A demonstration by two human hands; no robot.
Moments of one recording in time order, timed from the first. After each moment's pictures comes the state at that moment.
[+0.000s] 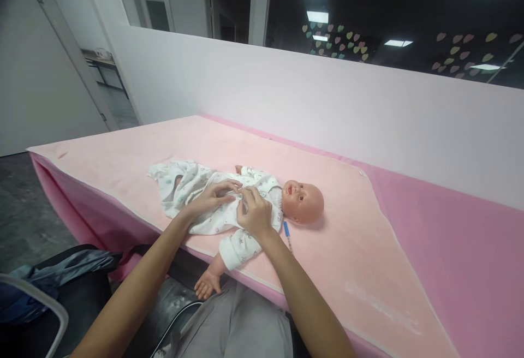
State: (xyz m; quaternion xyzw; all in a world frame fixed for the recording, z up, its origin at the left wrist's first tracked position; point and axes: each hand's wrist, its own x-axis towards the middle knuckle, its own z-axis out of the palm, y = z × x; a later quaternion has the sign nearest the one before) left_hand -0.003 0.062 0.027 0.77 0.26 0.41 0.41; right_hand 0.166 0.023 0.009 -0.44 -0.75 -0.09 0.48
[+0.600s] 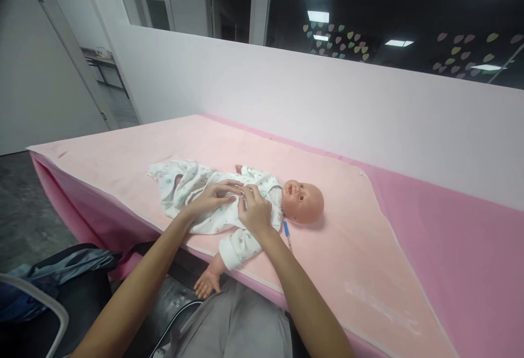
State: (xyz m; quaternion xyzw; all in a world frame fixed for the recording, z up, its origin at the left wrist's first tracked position) left_hand -0.004 0.066 0.023 0.80 0.26 0.40 0.38; right_hand 0.166 0.024 0.012 -0.48 -0.76 -0.09 0.43
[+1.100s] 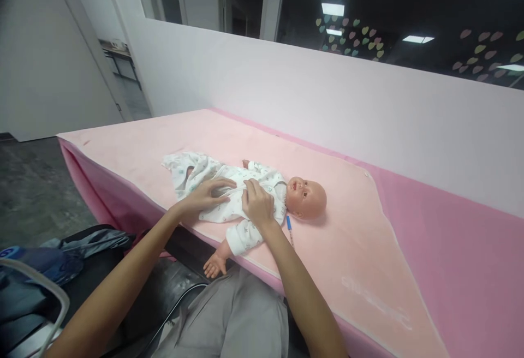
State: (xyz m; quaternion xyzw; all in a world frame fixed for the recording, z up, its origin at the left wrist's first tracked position) left_hand -0.033 0.045 0.024 0.84 0.33 0.36 0.24; right_hand 0.162 0.025 0.011 -0.47 -0.79 -0.17 0.37
